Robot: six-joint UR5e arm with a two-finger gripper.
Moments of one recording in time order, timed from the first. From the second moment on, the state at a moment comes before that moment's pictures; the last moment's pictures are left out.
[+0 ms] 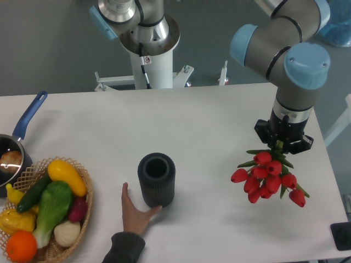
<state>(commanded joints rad) 2.71 -2.00 -1.38 -1.18 1.56 1.23</state>
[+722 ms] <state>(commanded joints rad) 2.65 -2.05 -1.52 -1.02 1.62 1.22</state>
